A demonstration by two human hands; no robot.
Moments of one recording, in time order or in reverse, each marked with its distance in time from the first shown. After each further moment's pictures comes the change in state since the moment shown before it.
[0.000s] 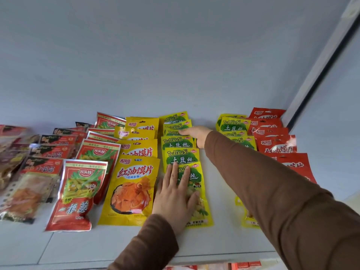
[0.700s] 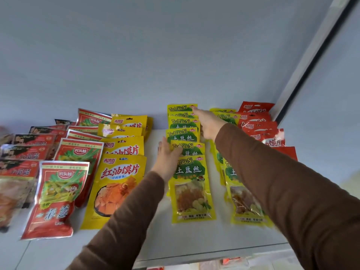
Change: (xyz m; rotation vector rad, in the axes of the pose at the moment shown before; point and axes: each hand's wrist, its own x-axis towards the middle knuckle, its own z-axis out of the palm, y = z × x) left_hand 0.090 0.018 -0.039 -1.019 -0.081 -0.337; right_hand -0.013 -0.011 -0.055 0.108 0.183 -0.050
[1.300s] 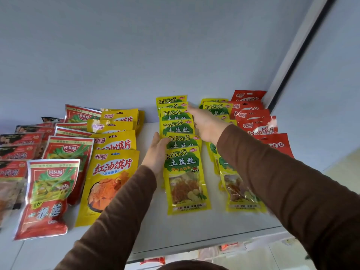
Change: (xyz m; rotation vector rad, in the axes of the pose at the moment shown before) left_hand 0.004 -0.004 0.000 -0.297 0.018 -0.083; right_hand -0.032 0.023 -0.008 0.016 -0.084 -0.011
